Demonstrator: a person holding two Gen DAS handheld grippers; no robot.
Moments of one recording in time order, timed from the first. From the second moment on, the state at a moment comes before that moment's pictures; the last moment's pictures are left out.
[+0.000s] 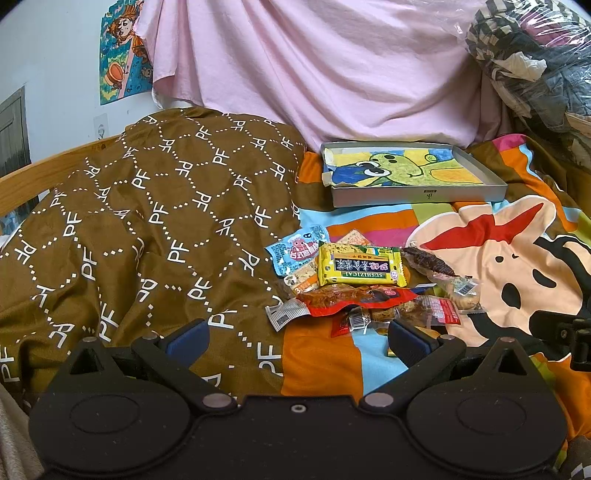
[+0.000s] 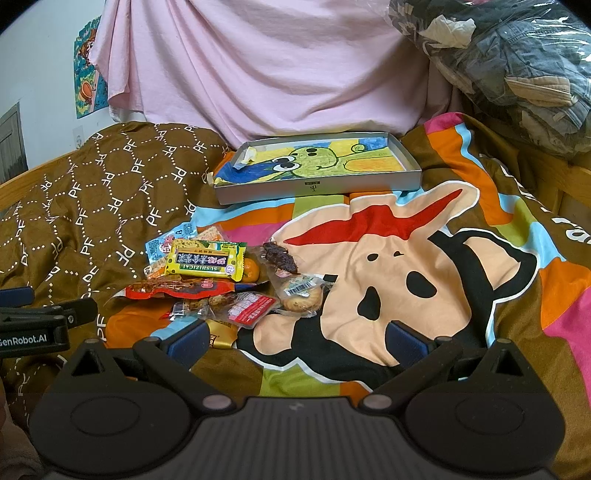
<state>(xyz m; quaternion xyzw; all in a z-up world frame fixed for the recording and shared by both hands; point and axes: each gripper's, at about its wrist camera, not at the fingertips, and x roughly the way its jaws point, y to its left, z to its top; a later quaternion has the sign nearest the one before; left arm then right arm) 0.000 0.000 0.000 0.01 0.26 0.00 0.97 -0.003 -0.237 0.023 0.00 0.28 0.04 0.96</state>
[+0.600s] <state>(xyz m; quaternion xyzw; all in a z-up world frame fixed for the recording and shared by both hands) -0.001 -0.001 -0.003 0.02 0.26 -0.01 0.96 -0.002 -0.236 0.022 0.00 0.28 0.04 0.96</state>
